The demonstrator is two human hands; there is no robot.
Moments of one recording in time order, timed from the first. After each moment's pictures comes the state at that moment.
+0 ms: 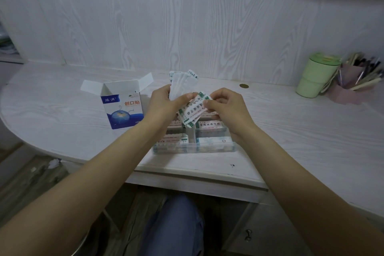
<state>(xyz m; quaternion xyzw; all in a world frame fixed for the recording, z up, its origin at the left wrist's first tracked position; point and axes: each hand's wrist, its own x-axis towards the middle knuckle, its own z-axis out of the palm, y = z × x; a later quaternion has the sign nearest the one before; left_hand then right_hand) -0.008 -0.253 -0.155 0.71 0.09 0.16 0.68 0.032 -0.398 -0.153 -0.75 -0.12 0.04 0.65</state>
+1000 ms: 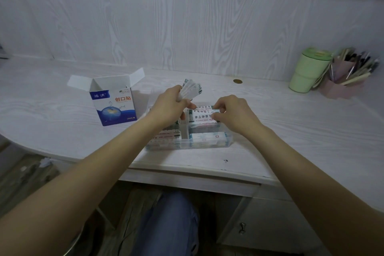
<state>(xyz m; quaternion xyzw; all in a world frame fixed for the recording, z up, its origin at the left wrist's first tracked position) 0.013 -0.257 -0.167 0.88 0.02 0.09 0.47 0.052 -0.430 -0.163 -0.95 -0.20 -0.01 0.25</state>
